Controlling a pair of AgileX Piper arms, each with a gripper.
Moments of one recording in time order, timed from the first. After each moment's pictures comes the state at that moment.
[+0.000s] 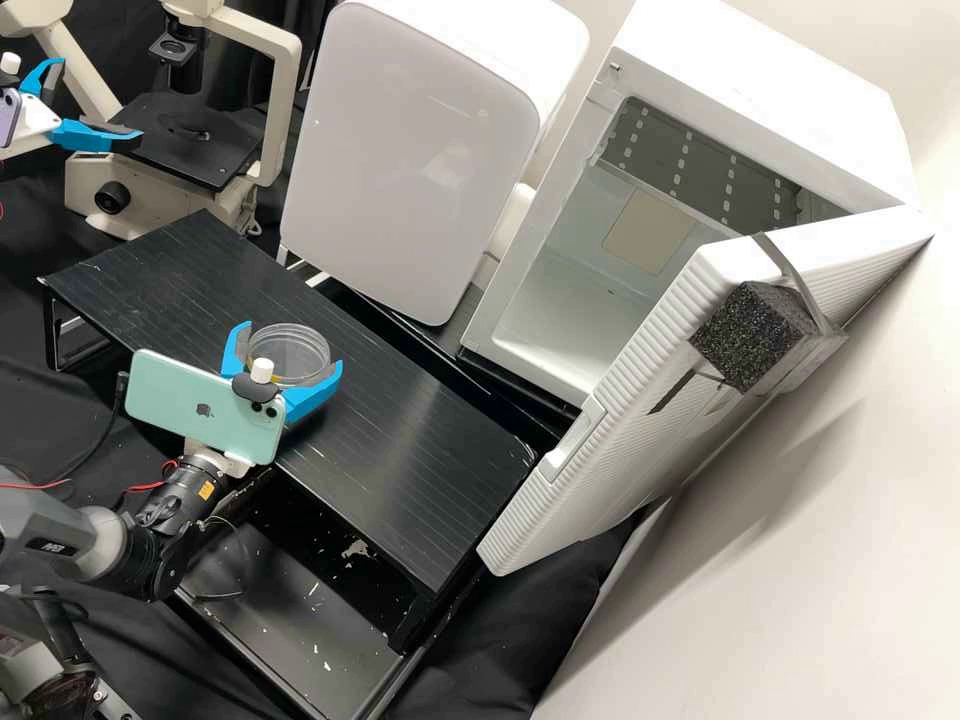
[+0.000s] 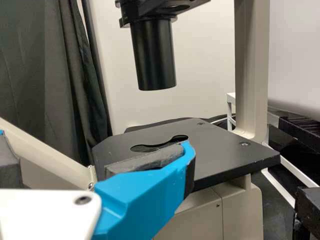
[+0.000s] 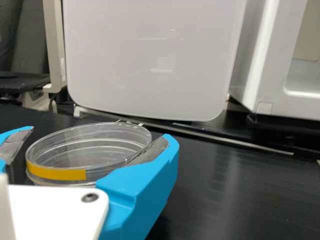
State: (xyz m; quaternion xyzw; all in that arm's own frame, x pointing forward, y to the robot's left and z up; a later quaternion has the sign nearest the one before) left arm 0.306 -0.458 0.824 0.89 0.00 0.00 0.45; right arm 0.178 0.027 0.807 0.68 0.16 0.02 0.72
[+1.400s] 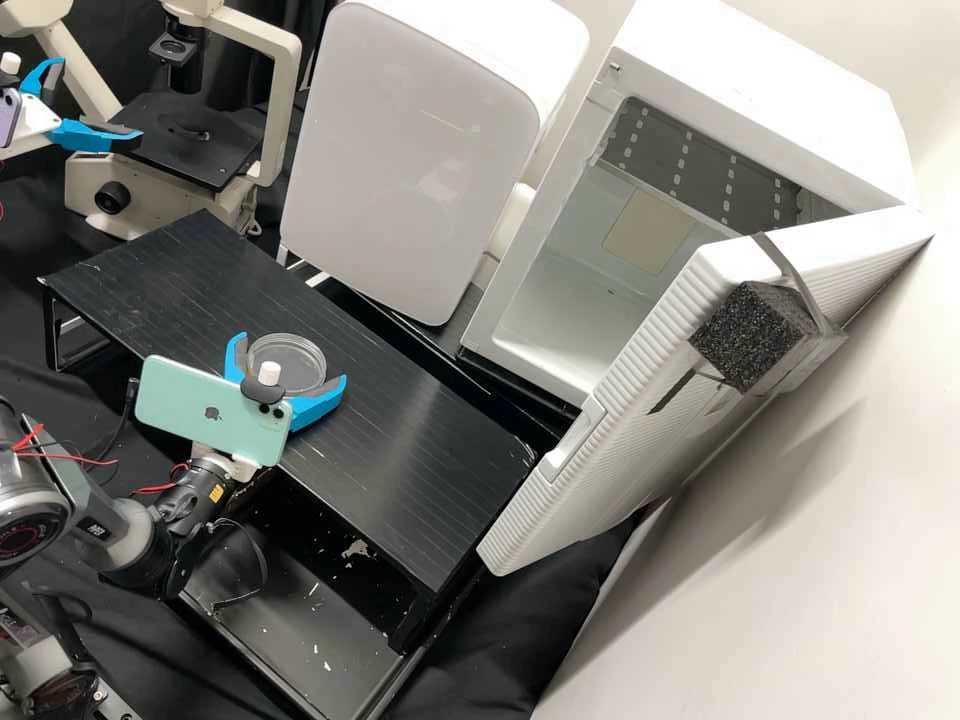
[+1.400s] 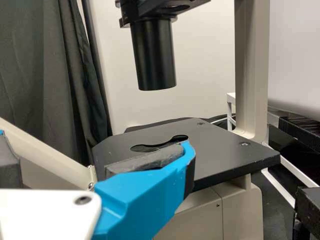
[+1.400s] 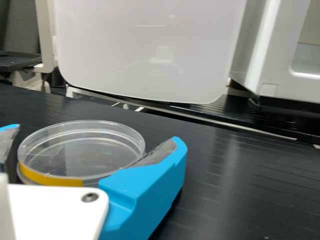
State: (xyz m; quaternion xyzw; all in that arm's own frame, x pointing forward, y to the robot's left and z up) left arm 0.306 -0.458 0.824 0.89 0.00 0.00 0.45; right arm 0.190 0.015 0.800 0.67 0.15 0.01 0.73
